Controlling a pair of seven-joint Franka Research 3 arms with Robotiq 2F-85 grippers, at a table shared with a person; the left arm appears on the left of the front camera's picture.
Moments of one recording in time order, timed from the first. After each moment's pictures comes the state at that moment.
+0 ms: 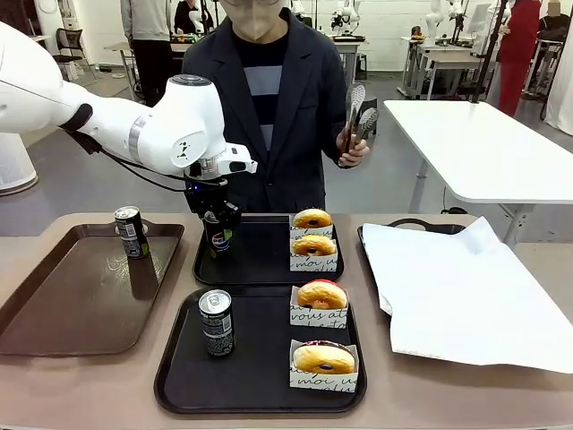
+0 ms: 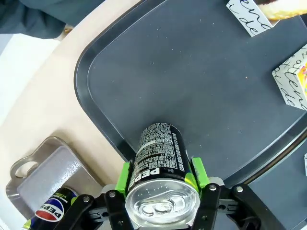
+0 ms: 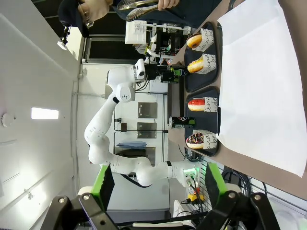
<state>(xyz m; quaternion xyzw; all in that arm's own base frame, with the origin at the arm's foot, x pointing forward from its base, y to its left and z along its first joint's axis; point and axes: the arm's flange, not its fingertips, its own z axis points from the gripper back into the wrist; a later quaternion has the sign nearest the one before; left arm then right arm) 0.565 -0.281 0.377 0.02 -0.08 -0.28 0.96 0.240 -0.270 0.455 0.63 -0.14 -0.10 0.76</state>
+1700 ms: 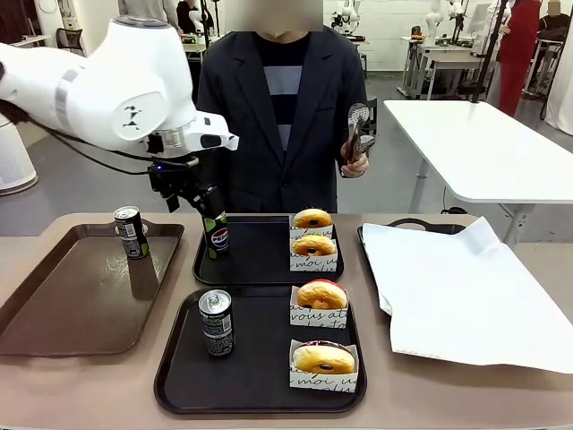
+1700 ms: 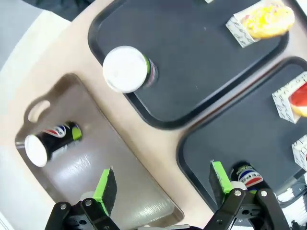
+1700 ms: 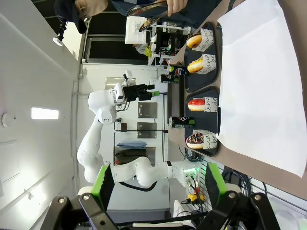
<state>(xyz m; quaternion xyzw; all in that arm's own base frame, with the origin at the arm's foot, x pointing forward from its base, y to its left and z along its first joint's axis) 0.450 -0.255 0.471 0.03 -0.10 -0.28 0.95 0.240 -0.270 0.455 0.63 -0.14 -0.10 0.76</state>
